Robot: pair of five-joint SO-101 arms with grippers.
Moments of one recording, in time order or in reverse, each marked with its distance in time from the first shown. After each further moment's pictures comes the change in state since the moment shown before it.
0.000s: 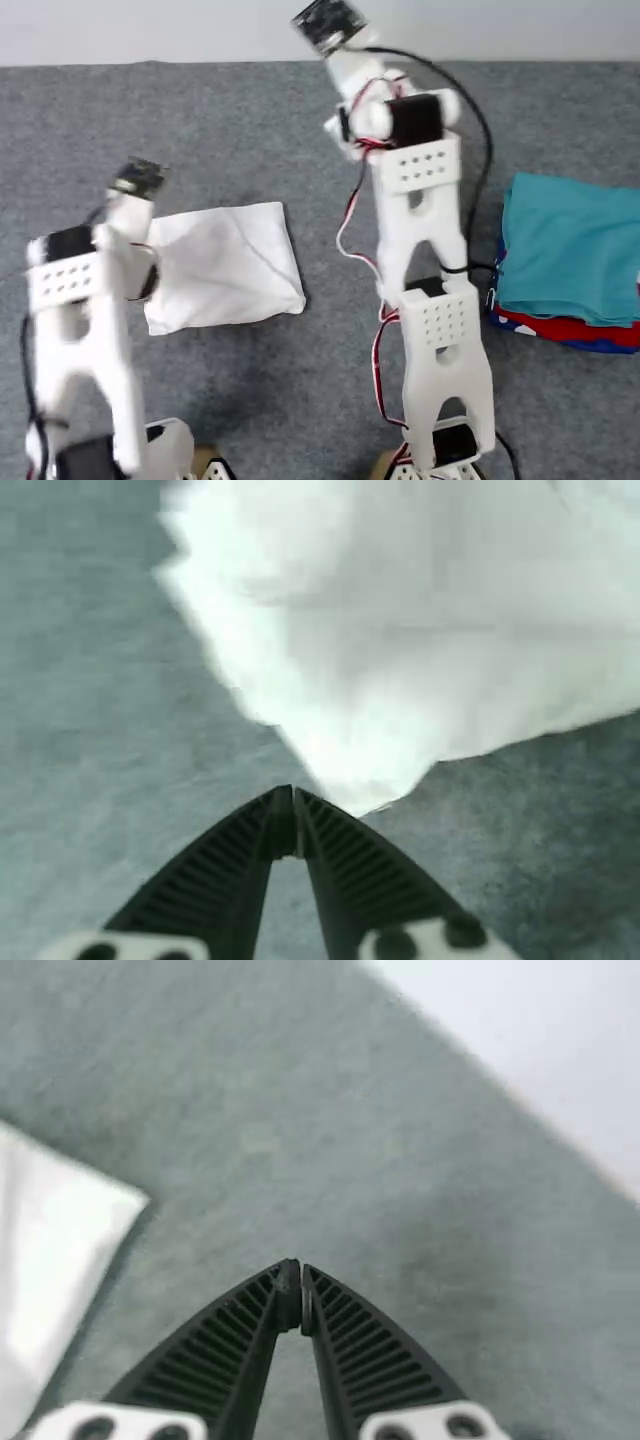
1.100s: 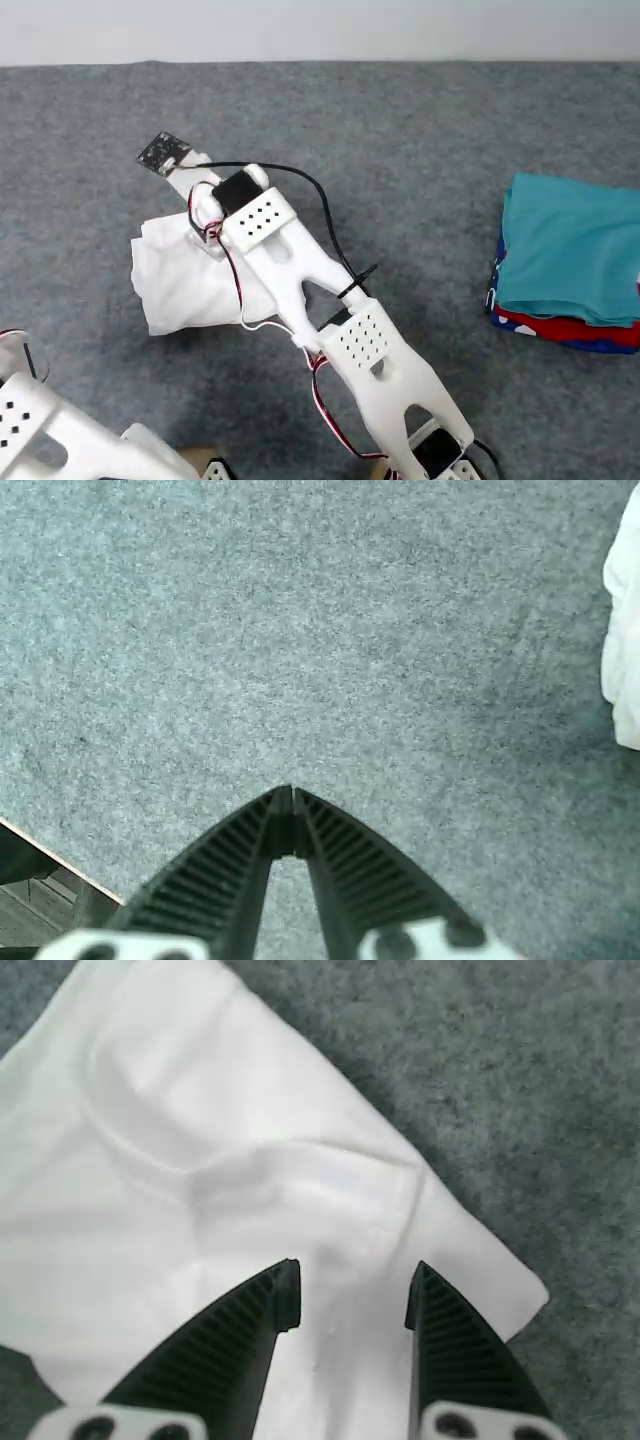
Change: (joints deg) left arm -40.7 -26.7 5.6 6.1 -4.9; right arm -24.2 13.0 16.1 -14.2 -12.5
